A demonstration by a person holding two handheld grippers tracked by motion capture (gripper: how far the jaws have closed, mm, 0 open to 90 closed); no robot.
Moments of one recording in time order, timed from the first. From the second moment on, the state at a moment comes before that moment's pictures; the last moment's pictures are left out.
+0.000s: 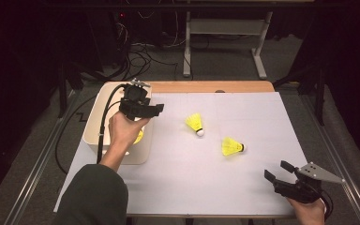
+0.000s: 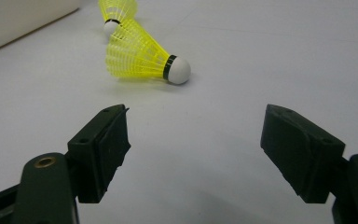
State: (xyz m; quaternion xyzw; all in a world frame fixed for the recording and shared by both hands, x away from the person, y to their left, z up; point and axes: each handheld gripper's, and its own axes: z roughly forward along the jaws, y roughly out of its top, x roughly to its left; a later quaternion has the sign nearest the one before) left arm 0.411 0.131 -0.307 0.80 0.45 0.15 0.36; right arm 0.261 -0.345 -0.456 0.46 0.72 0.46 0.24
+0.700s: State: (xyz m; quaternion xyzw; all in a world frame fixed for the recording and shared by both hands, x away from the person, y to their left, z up) left arm 0.407 0.102 -0.316 0.81 0.43 0.14 0.37; right arm 0.261 -0.346 -0.456 0.46 0.72 0.46 0.24
